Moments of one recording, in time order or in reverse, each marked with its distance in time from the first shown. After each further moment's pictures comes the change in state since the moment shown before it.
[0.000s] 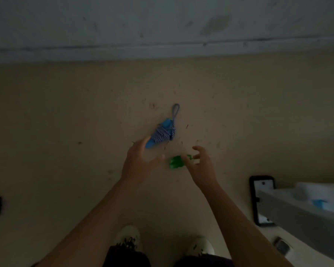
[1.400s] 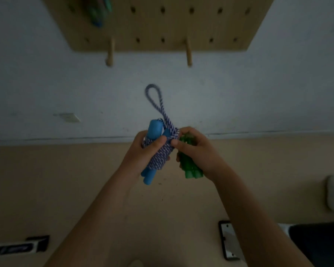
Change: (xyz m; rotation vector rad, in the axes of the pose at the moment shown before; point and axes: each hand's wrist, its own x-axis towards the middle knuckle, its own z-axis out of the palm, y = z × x) left_hand -0.183 0.390 -0.326 -0.740 -0.105 0.244; right_hand -0.237 -0.400 -0.289 0.484 -0.375 -0.546
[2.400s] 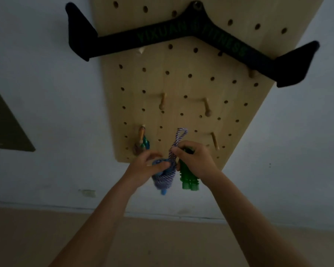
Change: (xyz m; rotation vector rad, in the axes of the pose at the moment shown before) left_hand -0.048 0.352 -0.038 0.153 0.054 0.289; right_hand -0.002 -0.388 0.067 -0.475 0.101 -0.423
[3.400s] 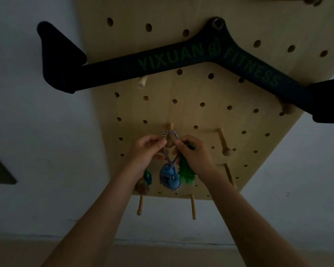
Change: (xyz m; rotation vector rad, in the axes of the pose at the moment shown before) left_hand 0.164 0.057 -0.041 -0.272 0.129 0.089; right_hand 0.164 0.016 0.002 0.132 0.102 -0.006
